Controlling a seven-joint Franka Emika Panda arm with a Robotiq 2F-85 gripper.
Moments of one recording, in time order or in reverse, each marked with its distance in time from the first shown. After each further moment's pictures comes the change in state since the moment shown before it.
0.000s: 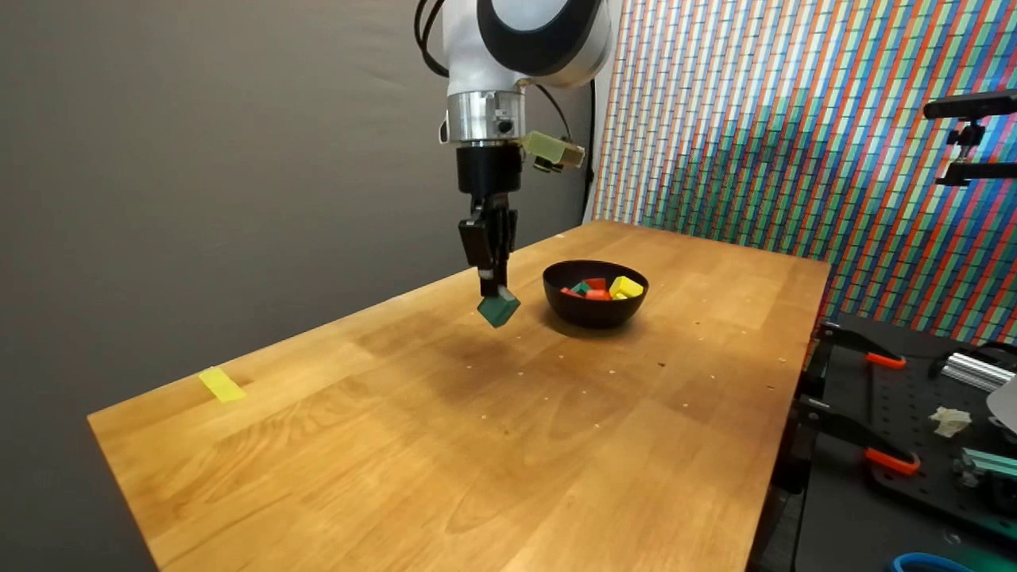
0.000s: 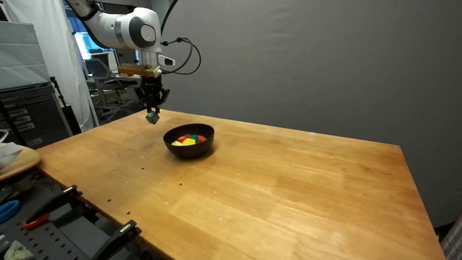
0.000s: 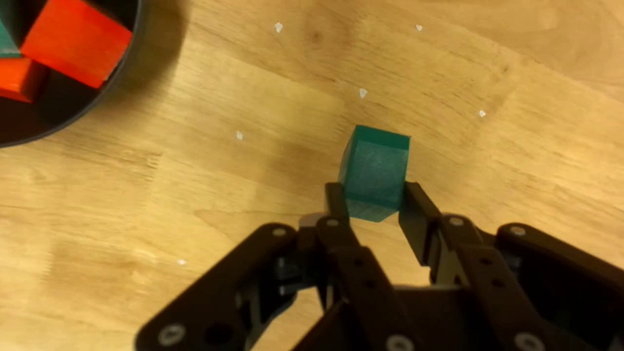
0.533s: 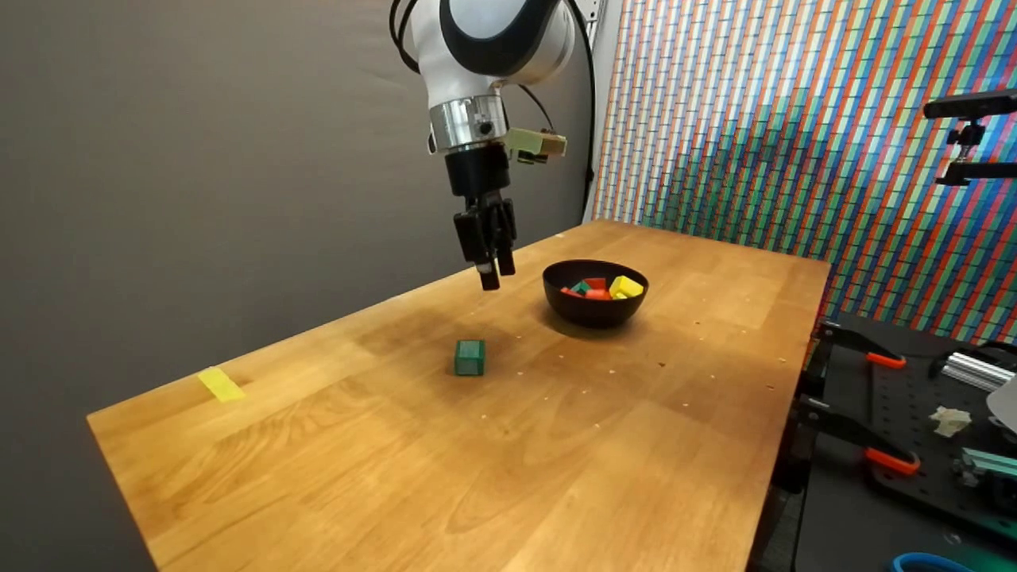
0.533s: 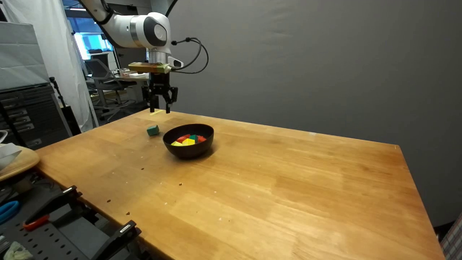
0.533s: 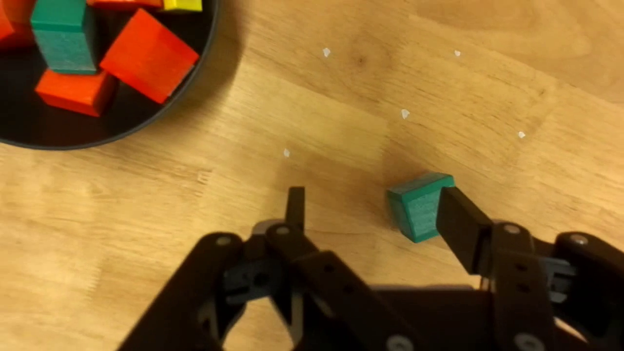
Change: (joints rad) arm 0.001 0.103 -0.031 0.203 -0.047 -0.243 -0.001
